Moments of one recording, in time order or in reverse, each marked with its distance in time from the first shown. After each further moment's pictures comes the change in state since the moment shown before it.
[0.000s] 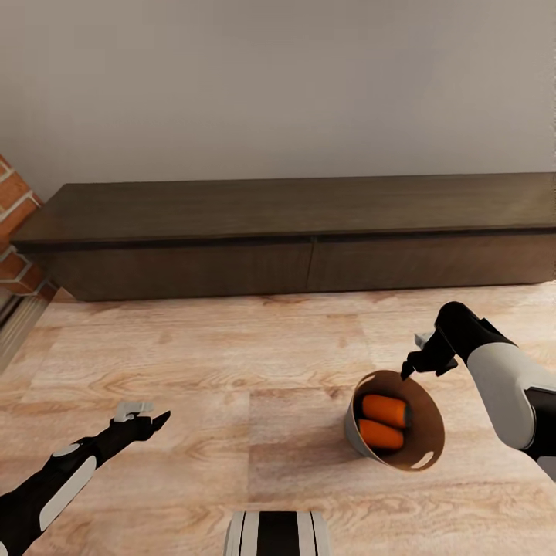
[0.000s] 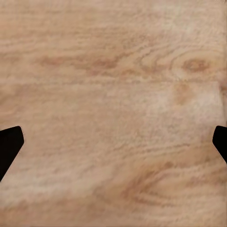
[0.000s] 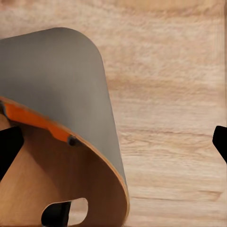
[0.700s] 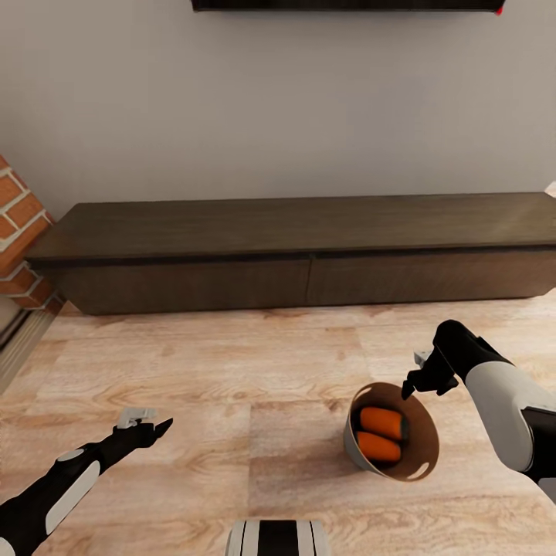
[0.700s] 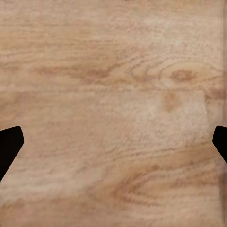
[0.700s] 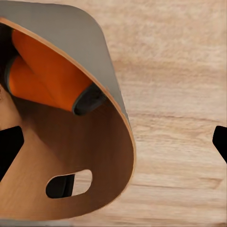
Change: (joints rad) left arm -0.001 -0.026 0.000 0.048 0.000 0.011 -0.007; right arm 0.084 0.004 0.001 -0.014 -0.001 0.000 0.000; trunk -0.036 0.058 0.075
